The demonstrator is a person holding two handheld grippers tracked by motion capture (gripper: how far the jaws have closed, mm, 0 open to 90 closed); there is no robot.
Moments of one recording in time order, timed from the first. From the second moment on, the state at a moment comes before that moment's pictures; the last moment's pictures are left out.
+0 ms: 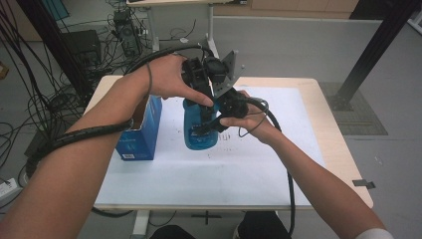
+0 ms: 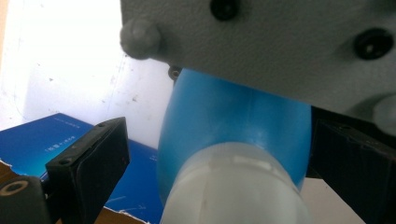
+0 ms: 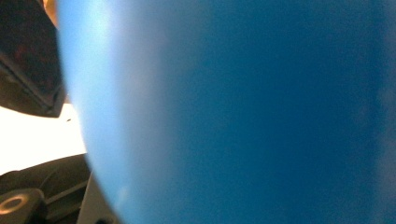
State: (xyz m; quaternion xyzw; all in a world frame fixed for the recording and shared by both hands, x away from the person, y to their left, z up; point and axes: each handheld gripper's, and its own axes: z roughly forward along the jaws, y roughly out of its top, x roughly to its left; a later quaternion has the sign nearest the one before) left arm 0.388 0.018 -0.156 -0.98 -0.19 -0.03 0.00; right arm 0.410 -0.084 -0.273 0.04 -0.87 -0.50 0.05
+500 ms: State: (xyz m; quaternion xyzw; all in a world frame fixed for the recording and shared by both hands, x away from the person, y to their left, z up) left arm 0.388 0.018 -0.156 -0.98 -0.19 -0.03 0.00; right arm 0.409 -0.085 -0.273 0.03 -0.87 -0.49 0.06
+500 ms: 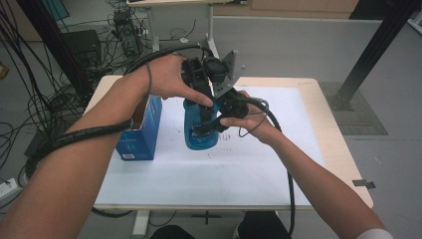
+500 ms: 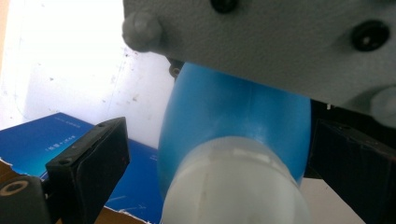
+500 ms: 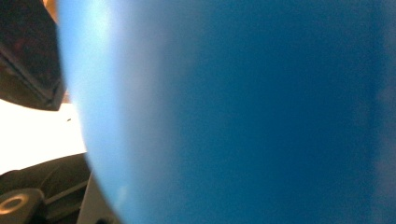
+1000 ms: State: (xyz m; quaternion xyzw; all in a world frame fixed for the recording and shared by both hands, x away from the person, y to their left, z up) left arm 0.388 0.018 -0.155 -0.98 -0.18 -0.03 0.00; right arm 0.409 -0.085 -0.274 0.03 -0.87 -0.49 0.06
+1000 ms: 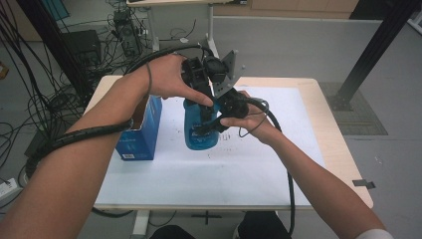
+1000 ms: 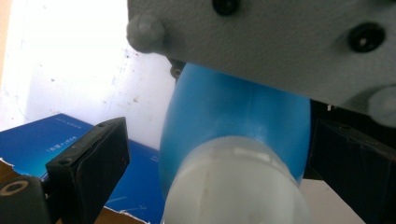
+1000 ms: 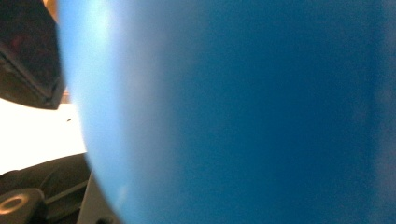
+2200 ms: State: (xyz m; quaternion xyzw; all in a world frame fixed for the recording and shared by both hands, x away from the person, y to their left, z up) left arm 0.387 0.019 -0.154 -0.98 -0.18 -0.04 0.00; right arm 0.408 -0.085 -0.274 0.03 -0.87 -0.49 0.06
